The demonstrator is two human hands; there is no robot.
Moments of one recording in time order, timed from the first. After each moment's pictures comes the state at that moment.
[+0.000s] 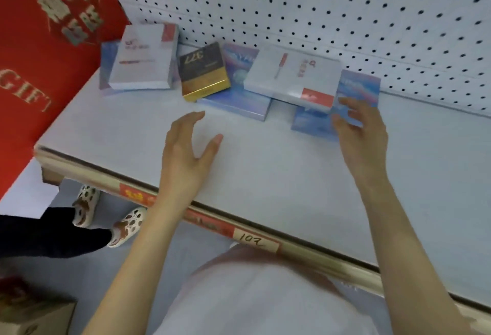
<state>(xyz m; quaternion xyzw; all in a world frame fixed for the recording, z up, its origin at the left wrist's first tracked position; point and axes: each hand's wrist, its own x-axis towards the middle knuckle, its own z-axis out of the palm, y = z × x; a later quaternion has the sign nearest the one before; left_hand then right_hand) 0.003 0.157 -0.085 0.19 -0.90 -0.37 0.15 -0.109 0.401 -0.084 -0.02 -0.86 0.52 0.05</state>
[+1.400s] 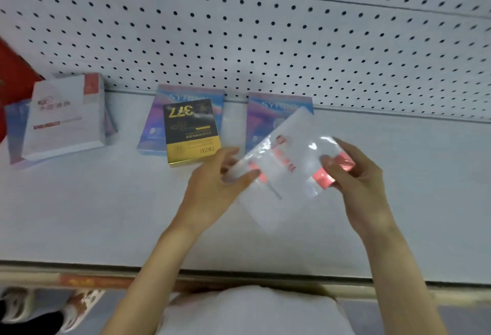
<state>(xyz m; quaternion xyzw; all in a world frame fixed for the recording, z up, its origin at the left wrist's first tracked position) -0.065 0.221 -0.072 0.06 -0.85 -0.52 -0.09 -0.071 0.449 -0.054 -0.12 -0.72 0.68 0.03</state>
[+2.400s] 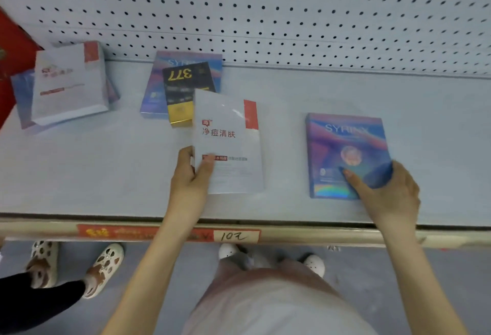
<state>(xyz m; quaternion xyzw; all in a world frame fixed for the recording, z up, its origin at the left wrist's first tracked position) 0.006 0.208 -0.086 0.19 -0.75 -0.63 -0.02 0.011 0.513 -0.105 -0.30 -0.93 0.22 -0.01</state>
